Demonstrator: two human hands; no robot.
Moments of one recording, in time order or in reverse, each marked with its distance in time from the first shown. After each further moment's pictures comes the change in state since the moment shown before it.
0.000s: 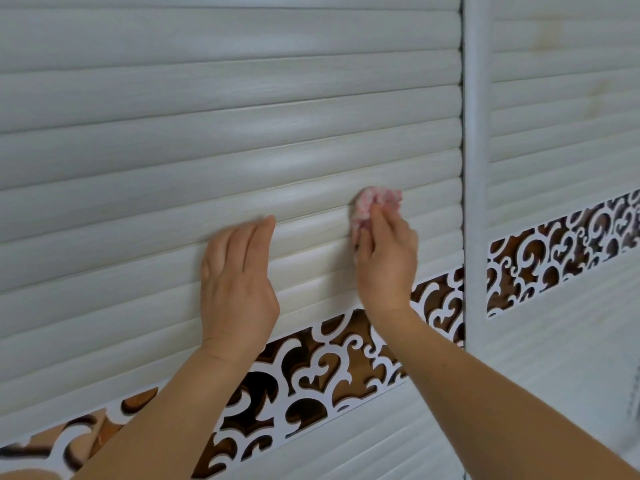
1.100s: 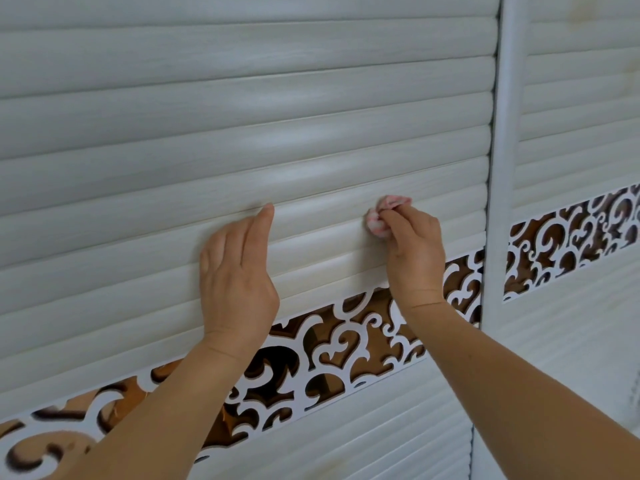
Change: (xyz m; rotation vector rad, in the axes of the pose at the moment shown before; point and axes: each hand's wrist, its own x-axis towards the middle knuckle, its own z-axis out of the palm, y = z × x) left_hand -0.022 -0.025 -0.012 -0.038 0.005 -0.054; right_hand -0.016 0.028 0.008 -0.059 -0.060 -0.225
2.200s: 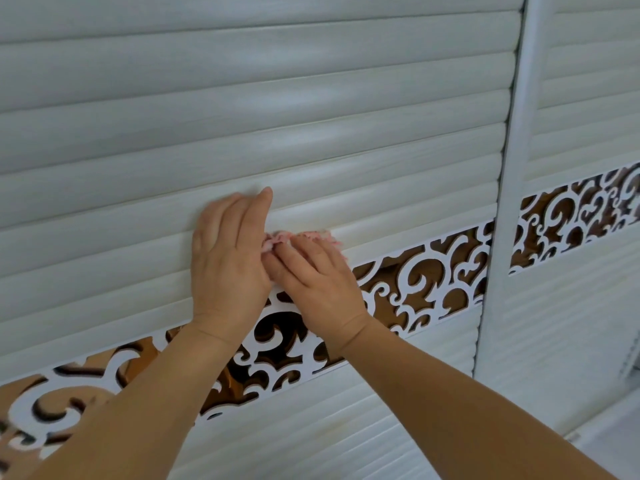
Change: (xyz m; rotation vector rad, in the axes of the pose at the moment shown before) left_hand -0.013 -0.017 -0.019 0.016 -0.071 0.071; right_hand -0.073 -0.085 0.046 -0.131 -0.098 -0.600
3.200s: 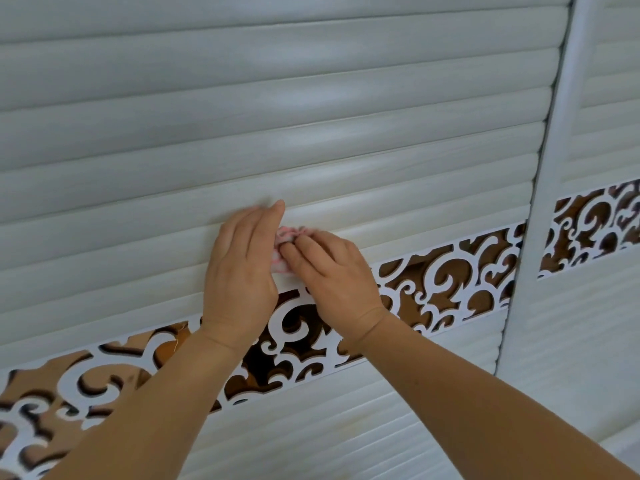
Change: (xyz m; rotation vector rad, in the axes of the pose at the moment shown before) left_hand -0.020 -0.020 -0.013 -0.095 -0.024 -0.011; right_hand 0.012 -0.015 0.007 0.058 0.033 -0.003
